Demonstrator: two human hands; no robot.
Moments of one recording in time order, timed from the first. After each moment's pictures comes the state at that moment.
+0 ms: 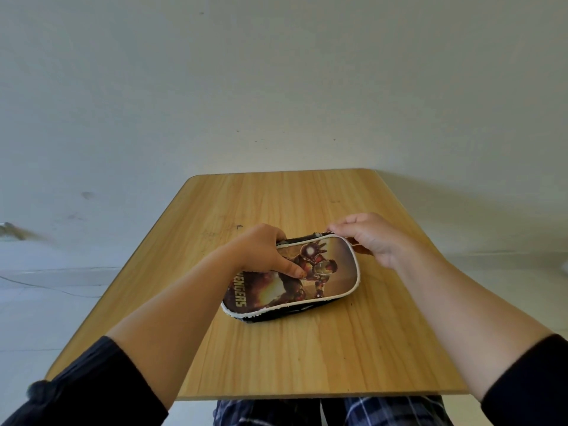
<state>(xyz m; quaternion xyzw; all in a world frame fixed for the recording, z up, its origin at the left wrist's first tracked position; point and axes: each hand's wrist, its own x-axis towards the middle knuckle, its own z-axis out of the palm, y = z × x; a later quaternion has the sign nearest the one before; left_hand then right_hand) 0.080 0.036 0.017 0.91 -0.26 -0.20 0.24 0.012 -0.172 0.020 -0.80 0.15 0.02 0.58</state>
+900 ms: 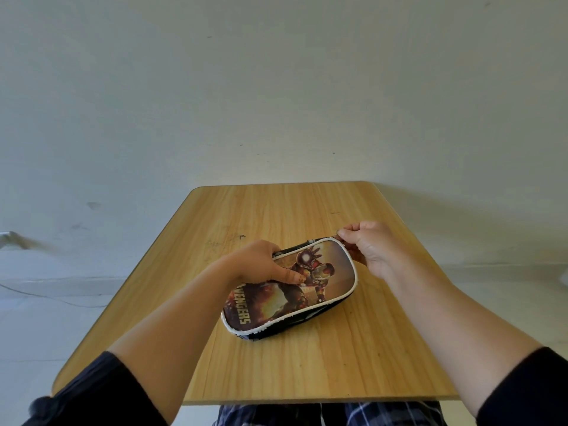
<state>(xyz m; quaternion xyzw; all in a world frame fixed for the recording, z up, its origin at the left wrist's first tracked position) 0.072 0.047 0.019 0.89 -0.22 -0.26 0.32 0.013 -0.164 0.018 -0.69 0.23 -0.11 0.68</state>
